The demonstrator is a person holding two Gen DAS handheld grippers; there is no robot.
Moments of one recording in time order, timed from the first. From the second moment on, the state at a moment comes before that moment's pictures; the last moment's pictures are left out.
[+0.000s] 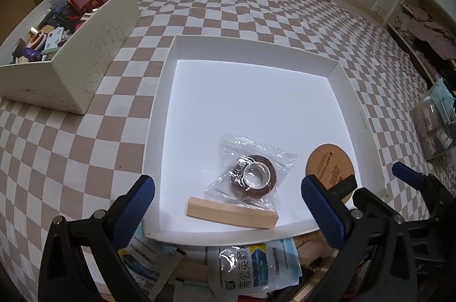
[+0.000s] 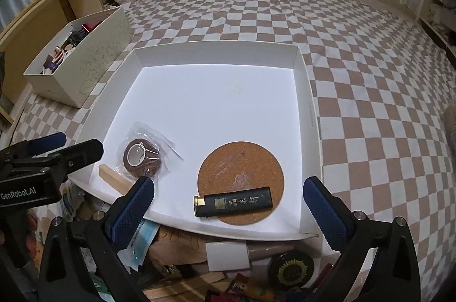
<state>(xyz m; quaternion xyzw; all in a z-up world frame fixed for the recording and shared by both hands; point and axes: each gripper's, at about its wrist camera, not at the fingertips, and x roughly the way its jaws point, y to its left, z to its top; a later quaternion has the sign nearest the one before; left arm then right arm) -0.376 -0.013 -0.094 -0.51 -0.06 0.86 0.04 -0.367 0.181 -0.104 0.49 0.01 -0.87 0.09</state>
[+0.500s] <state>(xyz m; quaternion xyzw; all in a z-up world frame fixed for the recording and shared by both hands) -0.337 -0.014 -0.050 -0.48 -0.05 0.87 0.04 -0.333 0.186 -0.062 0.46 0.01 -0.89 0.09</state>
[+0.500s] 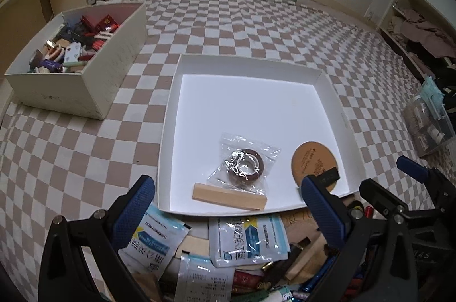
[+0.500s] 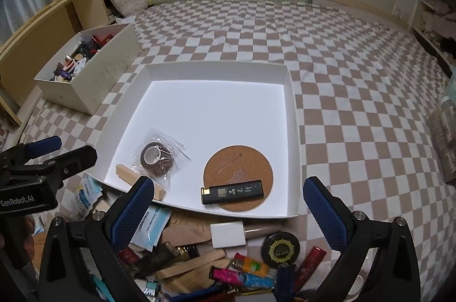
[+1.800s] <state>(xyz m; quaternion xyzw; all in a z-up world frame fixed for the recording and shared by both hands) -0.208 0.009 -0.006 -0.42 -0.01 0.91 0.04 -0.217 0.234 -0.013 0.40 0.00 -0.91 0.06</state>
